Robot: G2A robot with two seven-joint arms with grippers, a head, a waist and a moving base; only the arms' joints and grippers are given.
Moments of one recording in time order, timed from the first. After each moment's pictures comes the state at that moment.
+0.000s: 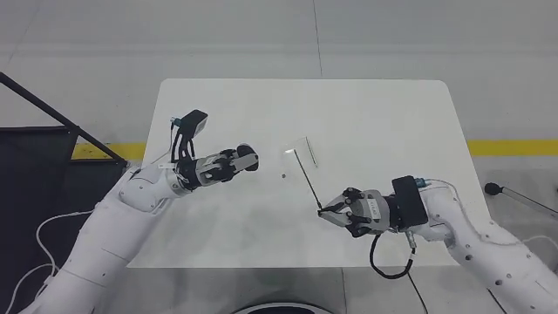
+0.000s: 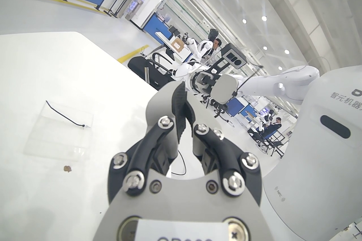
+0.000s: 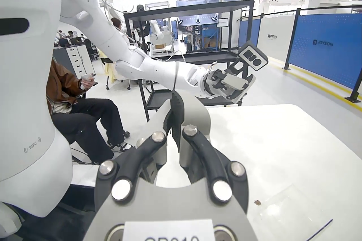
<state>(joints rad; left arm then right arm) 1.01 -0.98 -1.08 -1.40 -0.34 -1.01 -0.74 -0.79 -0.69 0.60 -1.67 -0.98 -1.01 -0.66</state>
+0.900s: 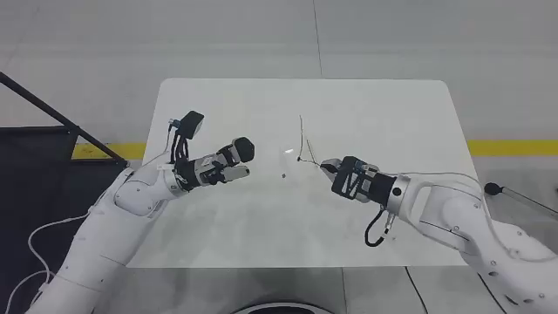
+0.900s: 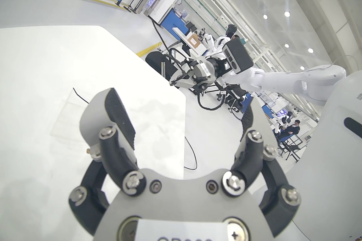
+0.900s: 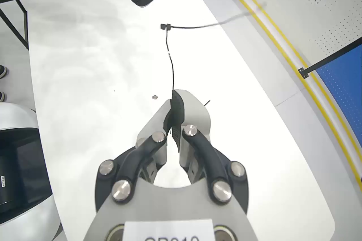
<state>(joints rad) 1.05 -0.98 -1.15 -1.43 -0.19 -0.95 -0.68 -0.79 -0.61 0.69 -1.94 -0.96 -0.34 0.22</state>
